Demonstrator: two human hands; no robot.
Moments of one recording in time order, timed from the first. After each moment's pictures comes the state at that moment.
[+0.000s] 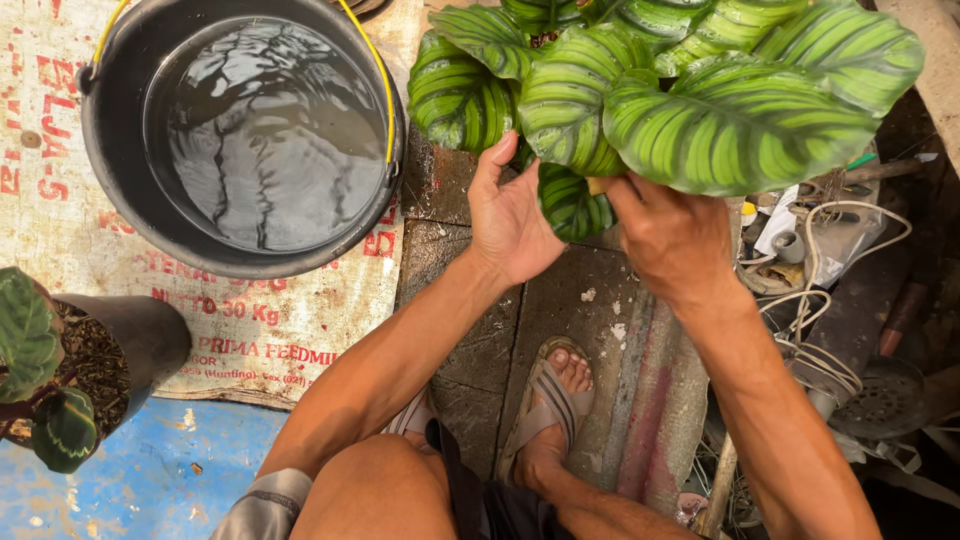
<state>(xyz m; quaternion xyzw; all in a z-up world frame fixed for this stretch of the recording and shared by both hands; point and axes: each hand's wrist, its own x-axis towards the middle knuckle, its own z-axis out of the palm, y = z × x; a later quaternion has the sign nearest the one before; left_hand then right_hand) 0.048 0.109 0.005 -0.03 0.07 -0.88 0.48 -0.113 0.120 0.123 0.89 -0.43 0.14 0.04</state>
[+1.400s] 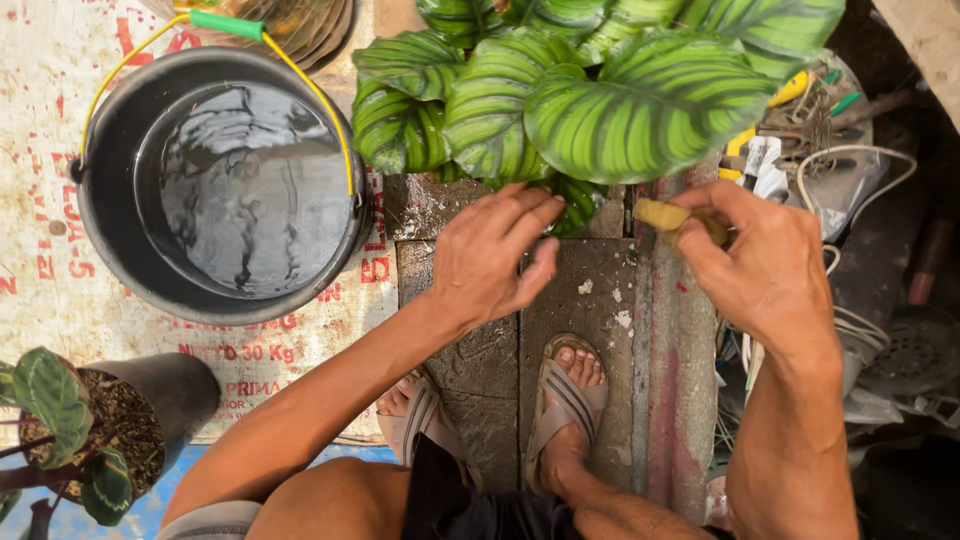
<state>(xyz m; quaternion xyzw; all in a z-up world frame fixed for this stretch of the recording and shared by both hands) 0.064 0.134 0.071 0.38 -0.85 -0.15 0.33 -0.187 0.160 0.163 0.62 -0.73 0.16 -0.24</state>
